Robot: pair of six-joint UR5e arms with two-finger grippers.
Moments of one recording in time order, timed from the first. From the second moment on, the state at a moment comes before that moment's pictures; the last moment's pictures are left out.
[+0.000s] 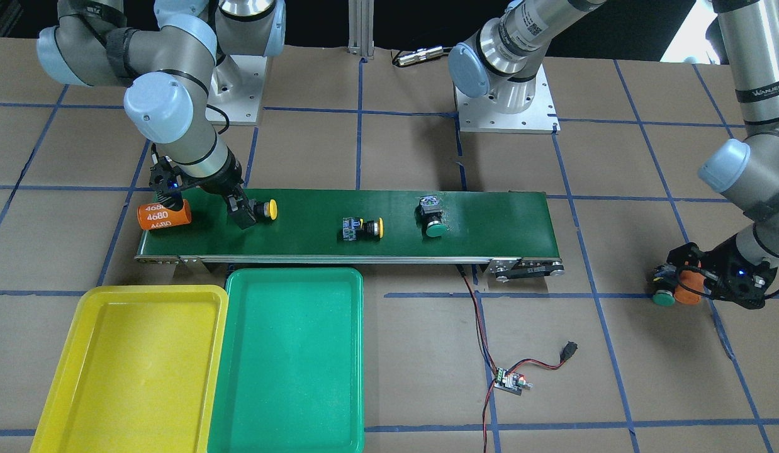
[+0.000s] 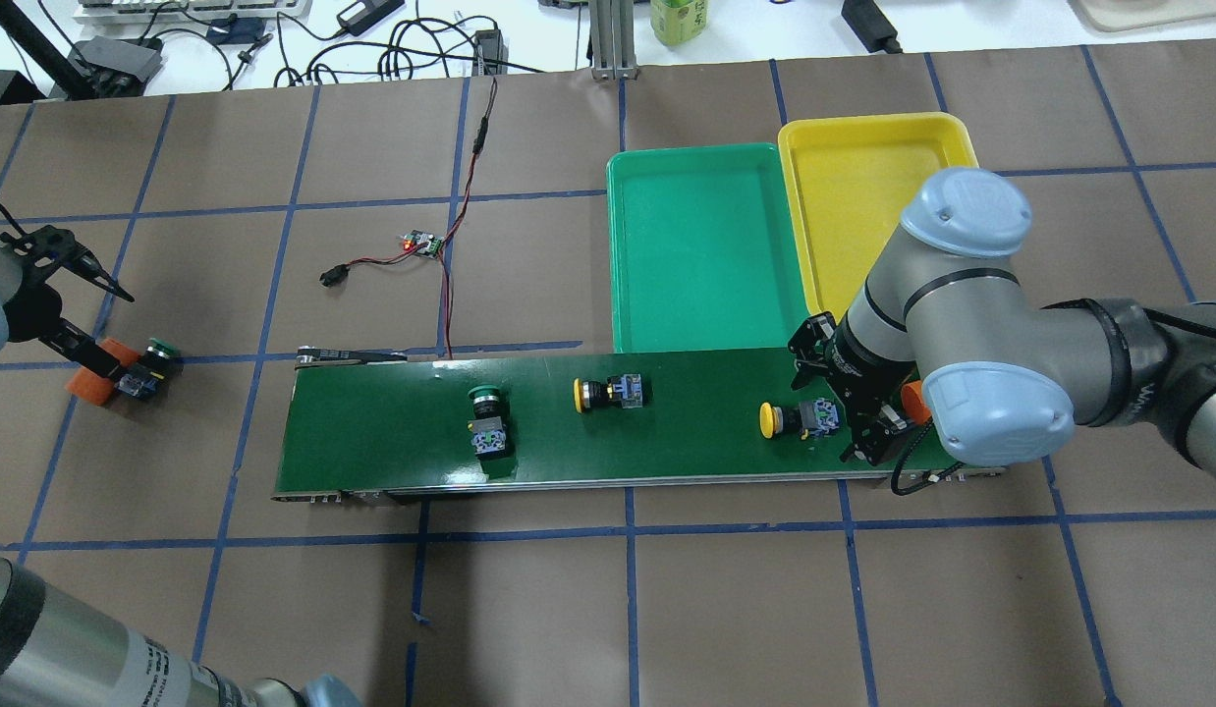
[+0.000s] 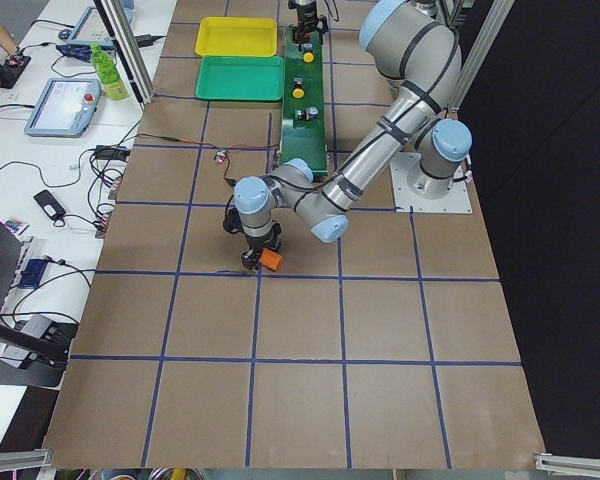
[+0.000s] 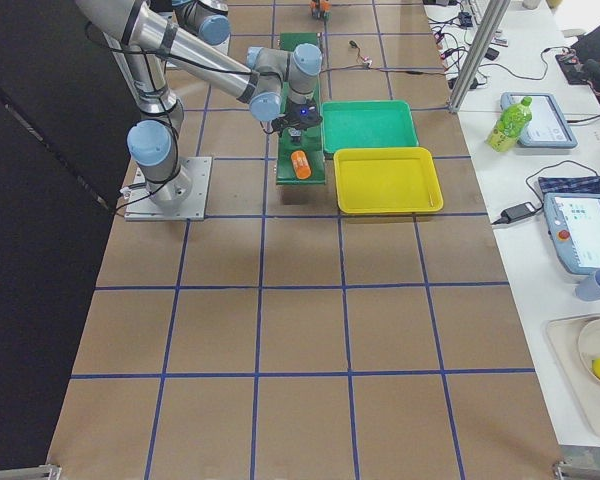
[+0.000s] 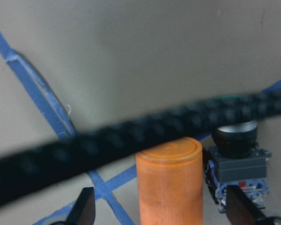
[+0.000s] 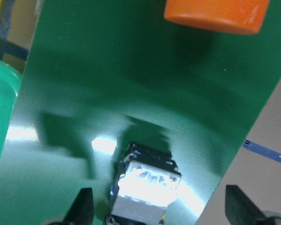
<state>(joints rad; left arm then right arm) -0.88 -2.08 -1.76 -0.88 1.63 1.28 1.56 -1.51 2.14 -2.04 -1.45 1.15</state>
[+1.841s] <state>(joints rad) -1.43 -1.58 -2.08 -1.10 1.61 1.35 1.35 -1.14 1.67 -2.14 -1.51 0.78</state>
